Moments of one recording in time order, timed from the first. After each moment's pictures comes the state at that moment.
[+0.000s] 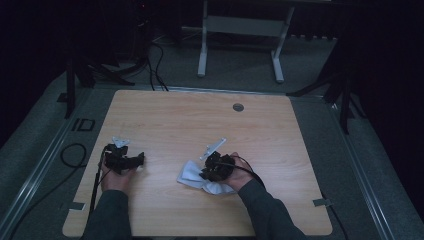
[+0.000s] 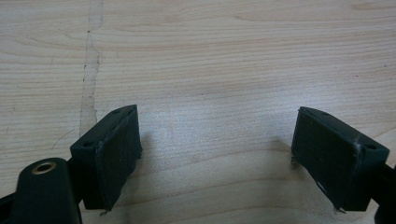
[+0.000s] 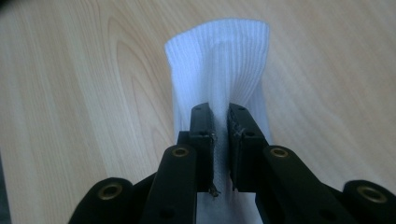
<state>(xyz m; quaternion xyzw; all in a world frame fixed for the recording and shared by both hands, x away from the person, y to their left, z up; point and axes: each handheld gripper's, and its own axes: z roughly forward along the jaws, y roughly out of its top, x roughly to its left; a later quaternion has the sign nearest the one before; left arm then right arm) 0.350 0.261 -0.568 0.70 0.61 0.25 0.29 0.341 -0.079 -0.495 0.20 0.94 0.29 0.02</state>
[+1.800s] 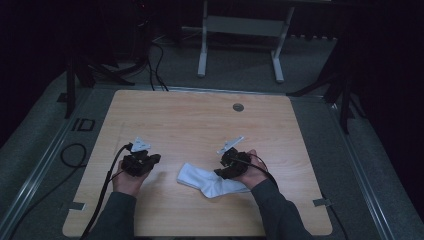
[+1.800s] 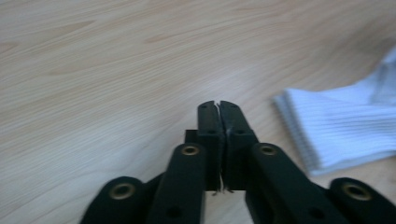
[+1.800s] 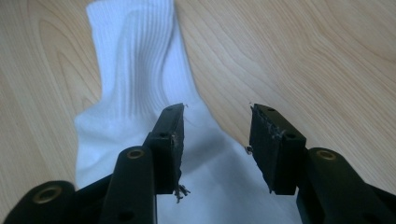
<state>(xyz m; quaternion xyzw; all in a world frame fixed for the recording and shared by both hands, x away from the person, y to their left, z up) 0.320 0.194 -0.513 0.80 0.46 0.16 0.37 0.353 -0.125 -0.502 0.27 0.92 0.27 0.07</state>
